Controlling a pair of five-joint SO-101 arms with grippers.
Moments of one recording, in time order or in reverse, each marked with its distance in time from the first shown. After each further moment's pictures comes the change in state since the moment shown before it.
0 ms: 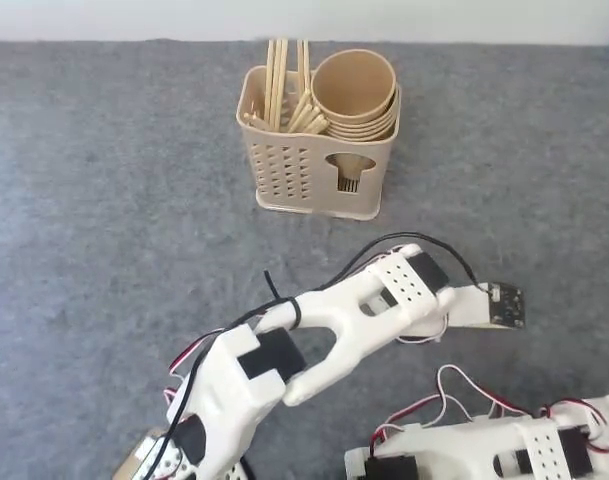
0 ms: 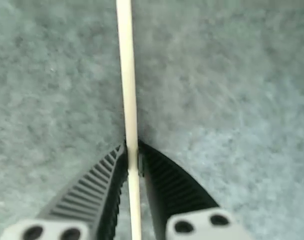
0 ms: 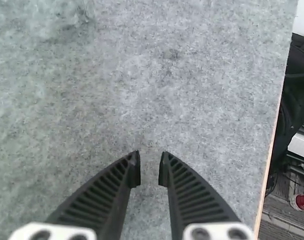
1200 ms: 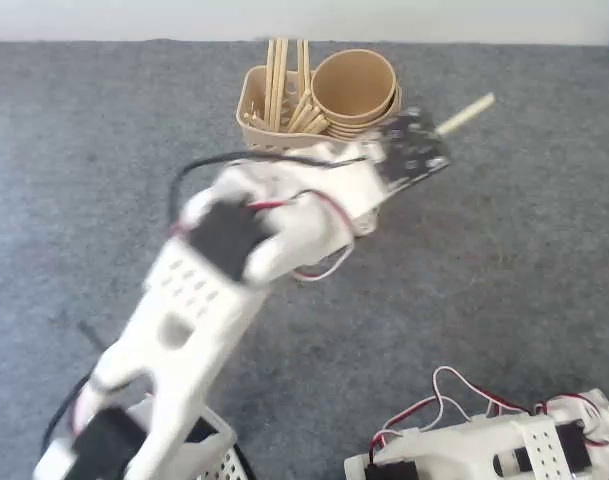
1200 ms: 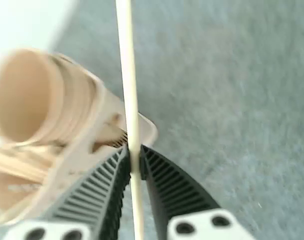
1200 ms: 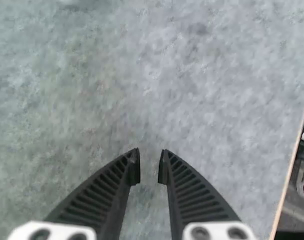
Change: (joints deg) left arm -18.4 -55.0 0.1 7.7 10.6; right arm -2.9 0.0 0.0 5.5 0.2
